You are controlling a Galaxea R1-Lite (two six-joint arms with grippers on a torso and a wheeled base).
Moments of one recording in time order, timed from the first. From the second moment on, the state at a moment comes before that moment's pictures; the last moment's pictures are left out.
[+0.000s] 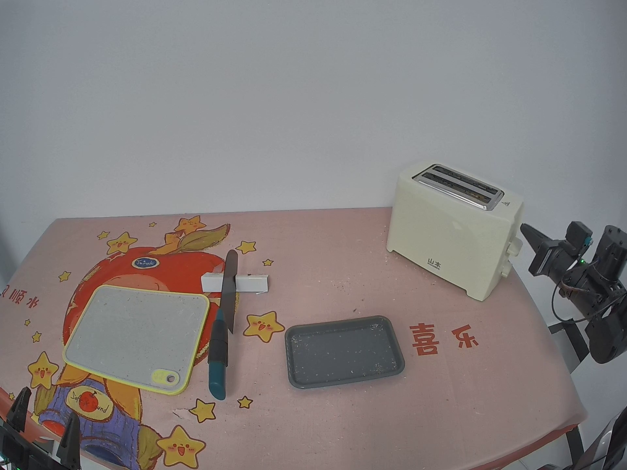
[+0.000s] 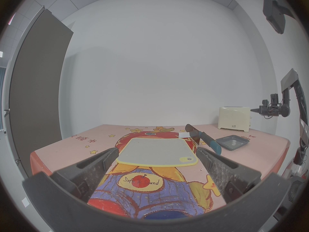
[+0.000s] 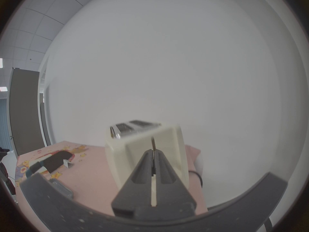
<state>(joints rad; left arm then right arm) 0.01 0.02 -0.02 0.00 0.00 0.00 -0.01 1.82 -0.37 -1.47 0.24 0.17</state>
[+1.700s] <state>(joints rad) 0.01 0.02 -0.02 0.00 0.00 0.00 0.00 0.77 -0.46 -0.11 0.59 -0.07</state>
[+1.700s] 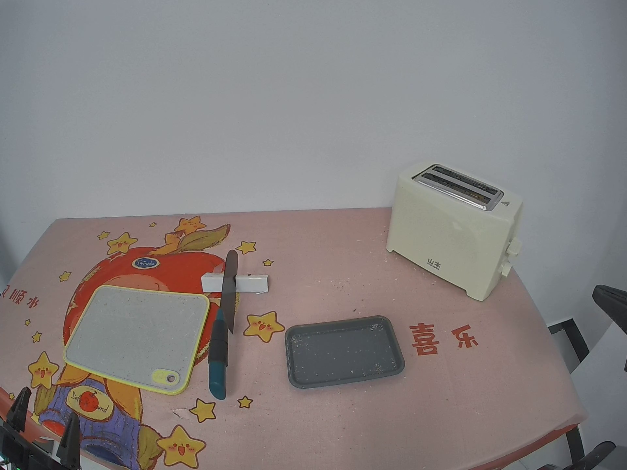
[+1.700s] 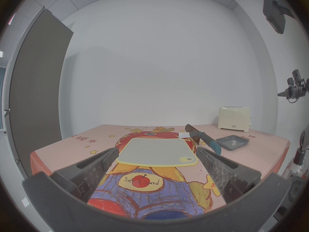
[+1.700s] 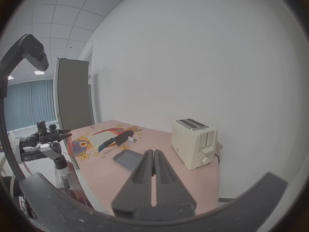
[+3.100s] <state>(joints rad) 0.01 0.02 -0.02 0.00 0.00 0.00 0.01 0.75 -0.45 -0.11 0.59 -0.07</state>
